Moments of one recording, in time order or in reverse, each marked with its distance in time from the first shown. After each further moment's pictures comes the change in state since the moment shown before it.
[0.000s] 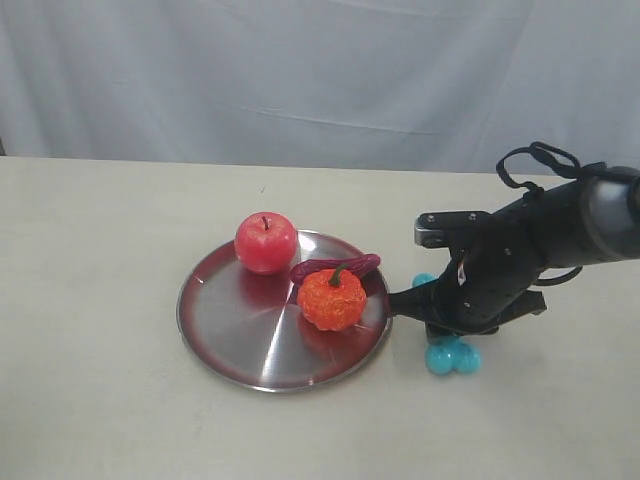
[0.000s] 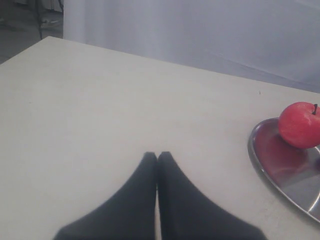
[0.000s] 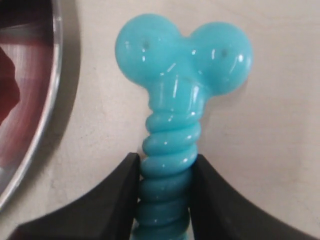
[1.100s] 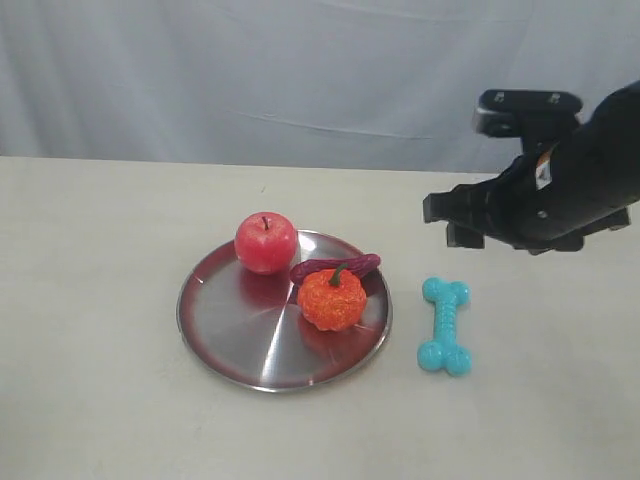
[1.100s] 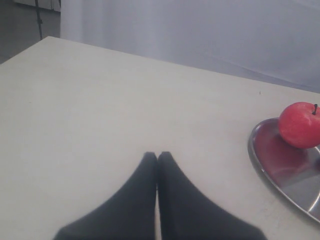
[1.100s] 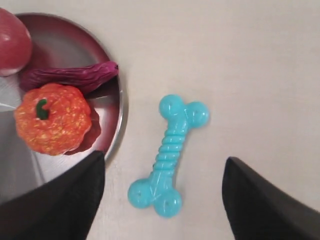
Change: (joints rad) left arm 0.000 0.000 0.000 0.000 0.000 0.000; right arm 0.015 -0.466 0.000 0.000 0.240 0.007
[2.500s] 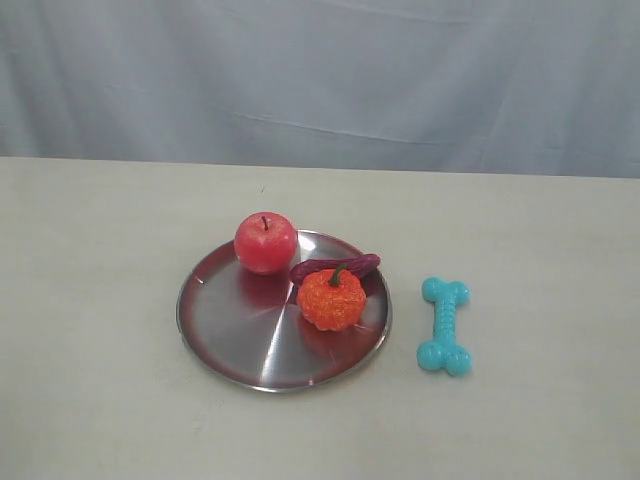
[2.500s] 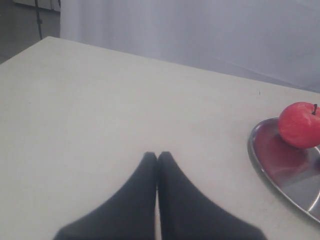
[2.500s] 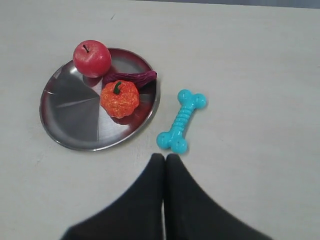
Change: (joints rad) left arm 0.000 0.000 0.000 0.000 0.000 0.000; right arm 0.163 -0.723 0.000 -0.002 0.469 -0.007
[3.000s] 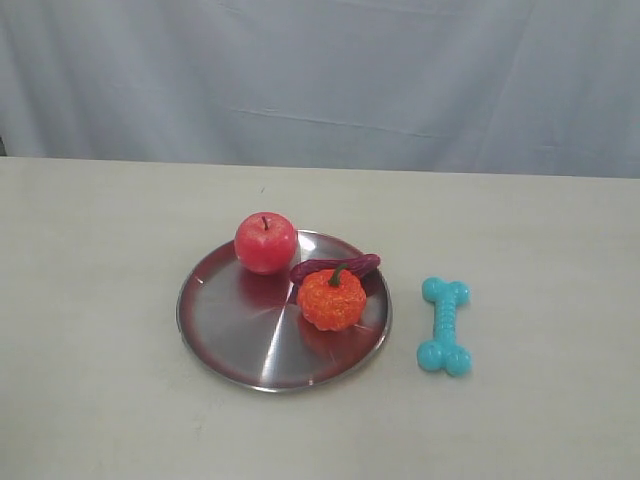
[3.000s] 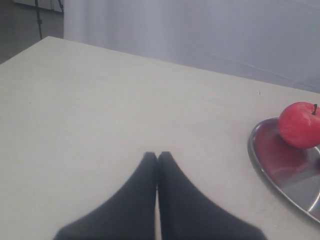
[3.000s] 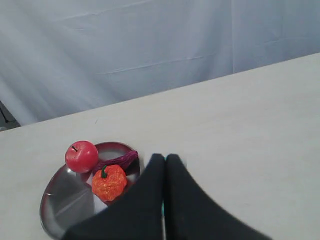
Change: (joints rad) left arm 0.000 0.000 0.000 0.000 0.000 0.000; right arm -0.327 -0.373 0.148 0.078 -0.131 0.027
